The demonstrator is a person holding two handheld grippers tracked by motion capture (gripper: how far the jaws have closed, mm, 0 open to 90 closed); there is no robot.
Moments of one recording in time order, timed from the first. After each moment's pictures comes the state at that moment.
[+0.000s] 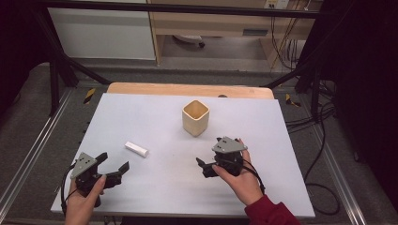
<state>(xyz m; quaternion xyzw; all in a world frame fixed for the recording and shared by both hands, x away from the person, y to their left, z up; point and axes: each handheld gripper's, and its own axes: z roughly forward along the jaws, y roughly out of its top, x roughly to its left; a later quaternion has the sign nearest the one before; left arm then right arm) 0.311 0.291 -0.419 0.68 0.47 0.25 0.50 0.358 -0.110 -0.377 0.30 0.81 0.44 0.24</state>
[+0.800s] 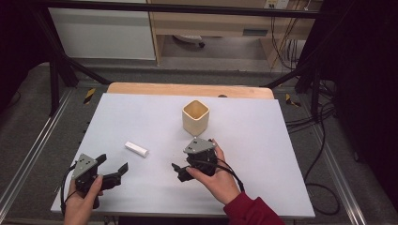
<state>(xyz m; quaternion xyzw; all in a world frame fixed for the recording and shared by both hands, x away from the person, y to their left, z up) 0.310 0.292 -0.422 0.68 0.48 0.25 0.49 0.358 -0.044 -0.380 0.27 0.84 0.43 0.20</state>
